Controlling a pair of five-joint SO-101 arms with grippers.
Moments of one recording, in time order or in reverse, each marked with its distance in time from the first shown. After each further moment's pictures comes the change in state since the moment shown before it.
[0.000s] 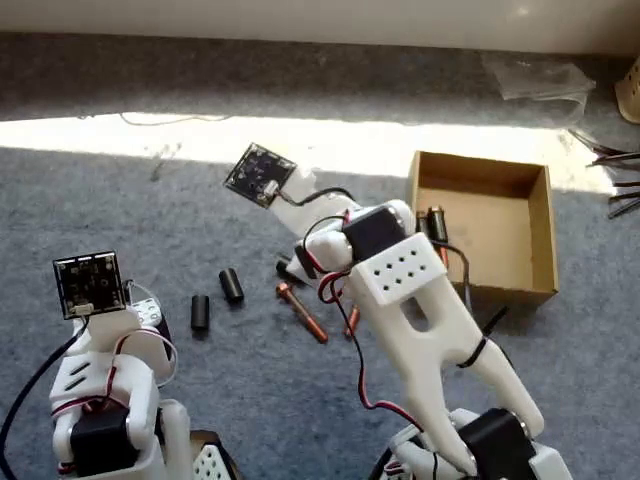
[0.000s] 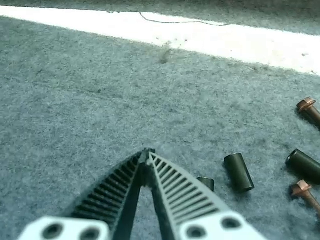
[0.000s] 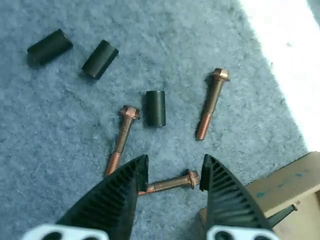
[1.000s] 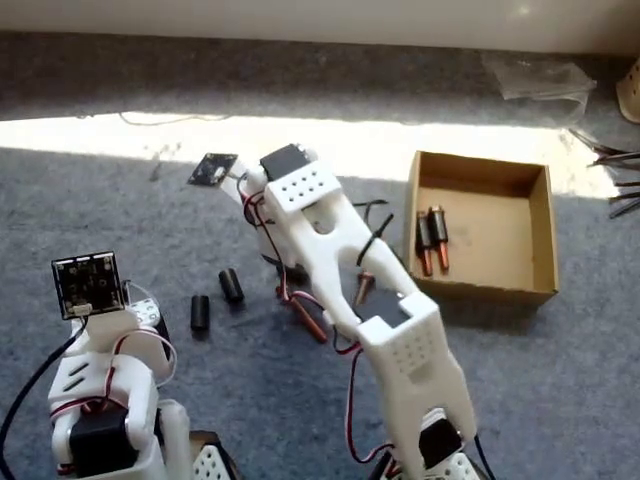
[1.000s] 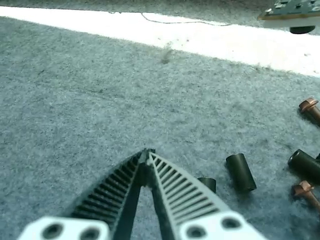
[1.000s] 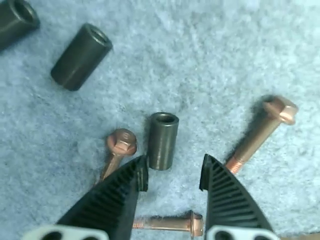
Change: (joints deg) left arm -0.5 0.0 0.0 0.0 -0.4; right arm -1.7 54.5 -49.7 18.3 5.2
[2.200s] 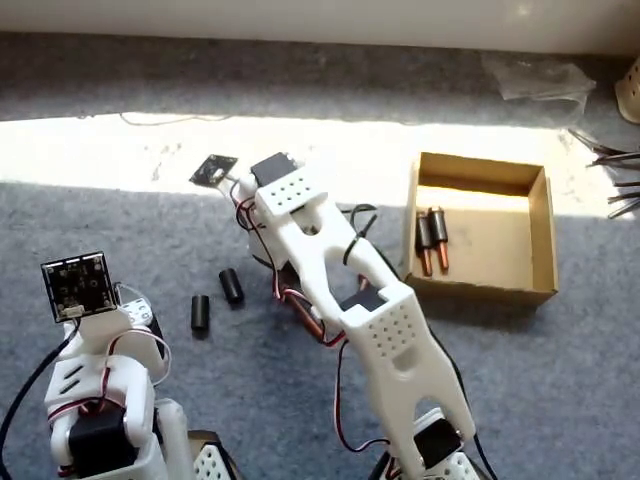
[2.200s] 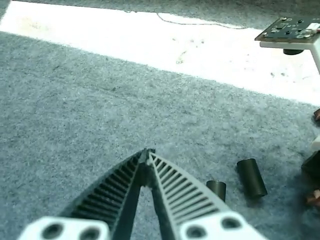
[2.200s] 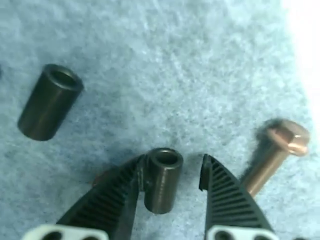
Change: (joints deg) left arm -3.2 0.0 0.1 -0.2 0.0; right arm -0.8 10.1 -7.2 -2.5 -8.2
